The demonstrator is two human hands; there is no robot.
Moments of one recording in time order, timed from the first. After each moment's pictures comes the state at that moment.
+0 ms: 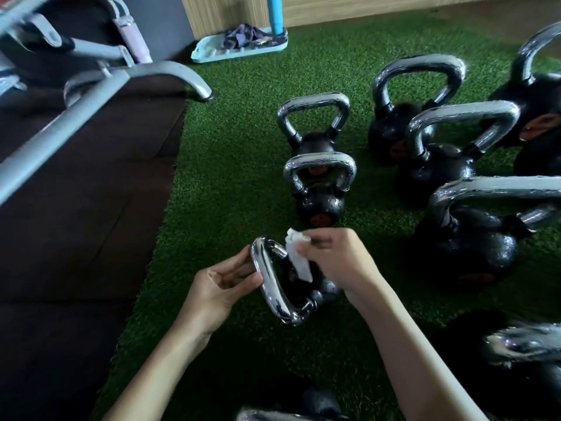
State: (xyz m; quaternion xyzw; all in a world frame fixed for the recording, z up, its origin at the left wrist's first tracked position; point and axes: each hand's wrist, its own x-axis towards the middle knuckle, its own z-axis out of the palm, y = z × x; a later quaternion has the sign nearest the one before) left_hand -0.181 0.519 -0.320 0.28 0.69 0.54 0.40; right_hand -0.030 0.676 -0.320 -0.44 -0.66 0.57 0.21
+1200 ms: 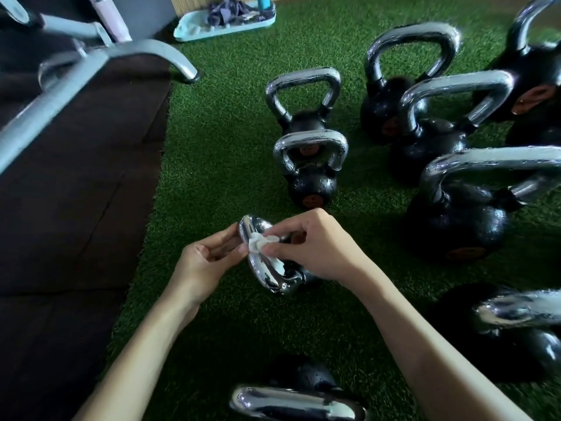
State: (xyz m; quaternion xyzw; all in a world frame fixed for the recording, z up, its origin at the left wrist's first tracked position) left_hand -0.197 0.527 -0.324 0.31 0.69 0.53 0.39; right_hand -0.025 0.663 -0.299 -0.26 -0.80 0.51 0.18
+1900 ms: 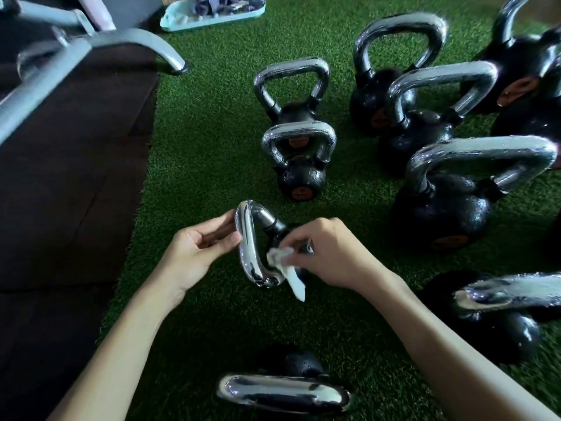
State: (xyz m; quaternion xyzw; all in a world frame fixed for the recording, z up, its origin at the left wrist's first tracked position) left_hand -0.200 0.535 -0.317 0.33 0.70 0.50 0.40; right_hand 0.008 0.669 -0.316 -0.27 -0.87 0.39 0.13
